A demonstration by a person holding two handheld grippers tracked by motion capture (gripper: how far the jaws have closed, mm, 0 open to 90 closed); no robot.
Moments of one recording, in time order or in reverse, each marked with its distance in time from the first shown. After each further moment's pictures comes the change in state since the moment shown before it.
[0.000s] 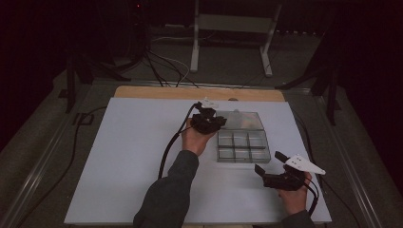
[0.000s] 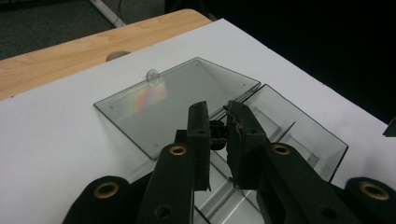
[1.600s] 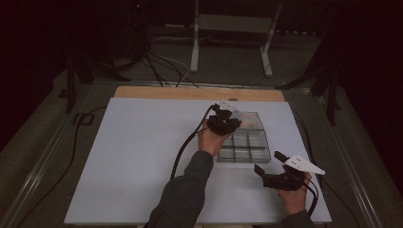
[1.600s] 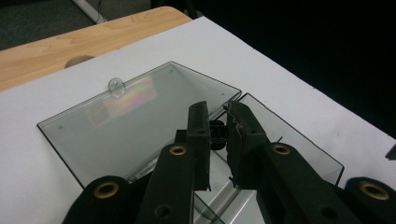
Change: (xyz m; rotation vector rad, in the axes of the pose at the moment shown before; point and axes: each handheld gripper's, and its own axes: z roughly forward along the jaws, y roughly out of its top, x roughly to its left) left arm -0.023 0.006 0.045 0.007 -0.038 0.007; right arm 0.001 0.000 0.001 -0.005 0.007 -0.004
